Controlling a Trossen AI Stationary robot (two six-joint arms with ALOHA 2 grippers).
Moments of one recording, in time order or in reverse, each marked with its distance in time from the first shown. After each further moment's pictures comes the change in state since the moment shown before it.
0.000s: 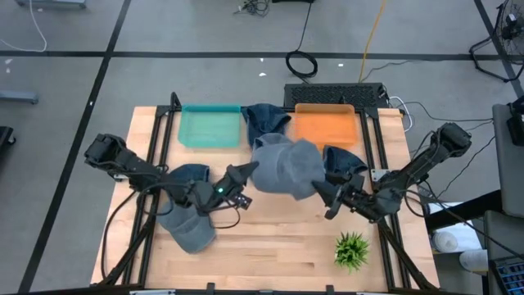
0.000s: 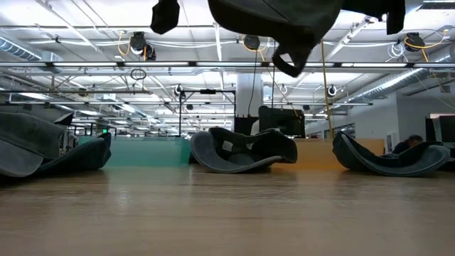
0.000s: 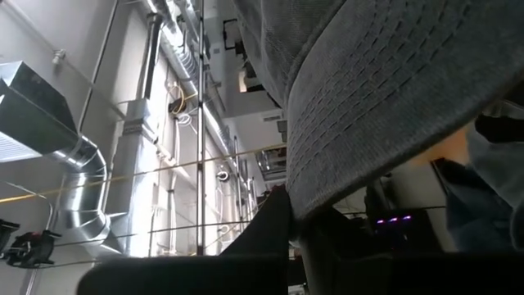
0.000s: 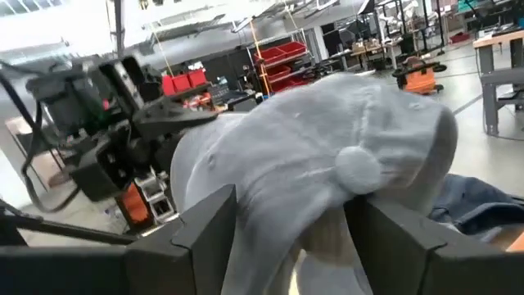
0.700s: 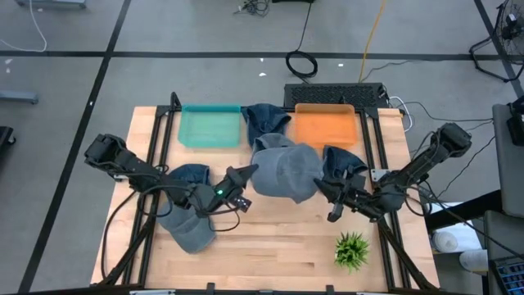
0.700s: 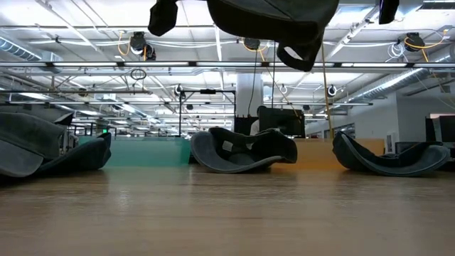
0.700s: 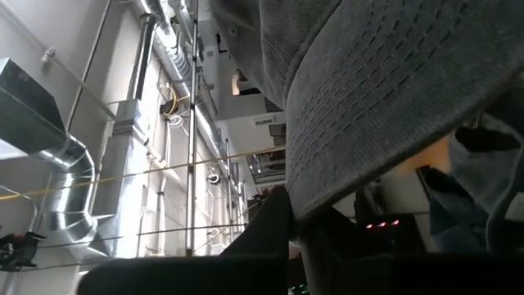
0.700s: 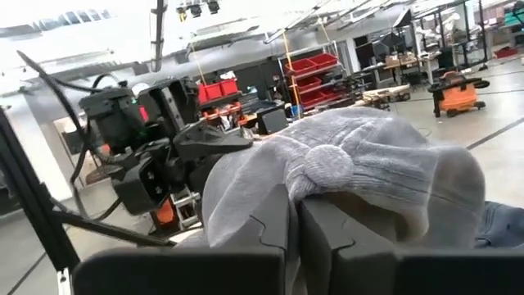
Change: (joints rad) left arm -0.009 0.000 0.000 -0.054 0.002 -0.086; right arm -0.012 0.000 -0.001 0.121 -0.112 -0.136
